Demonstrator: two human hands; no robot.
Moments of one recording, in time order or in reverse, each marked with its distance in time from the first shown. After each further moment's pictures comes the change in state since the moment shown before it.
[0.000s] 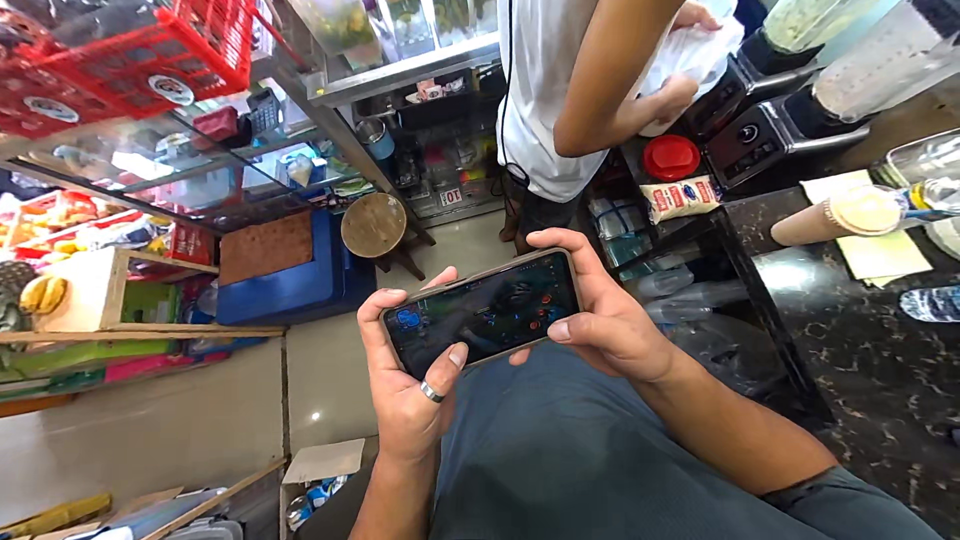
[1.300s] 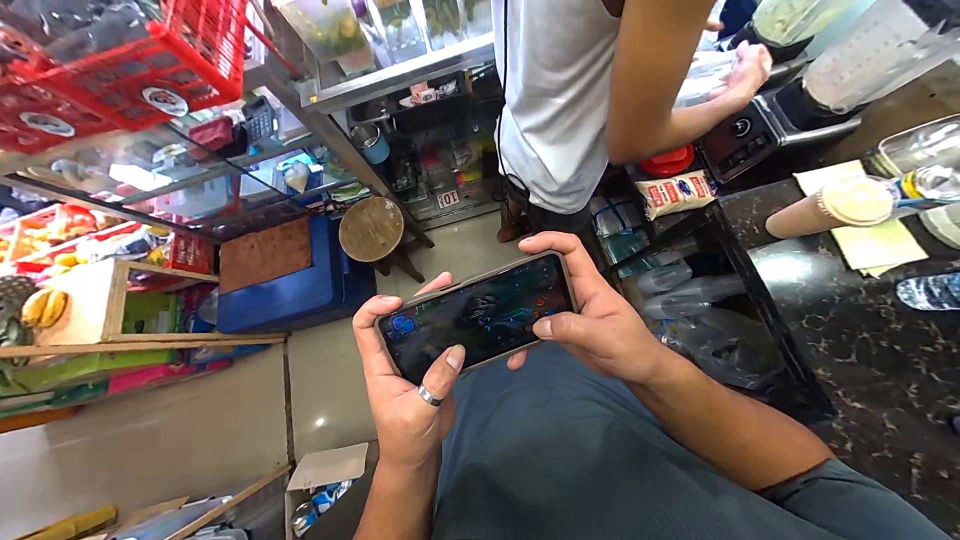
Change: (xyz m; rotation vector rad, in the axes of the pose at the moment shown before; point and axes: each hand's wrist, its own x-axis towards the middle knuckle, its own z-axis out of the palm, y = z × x) left_hand -0.002 0.000 0.006 0.032 0.029 0.001; right_hand -0.002 0.002 0.005 -0.082 0.057 -0.048
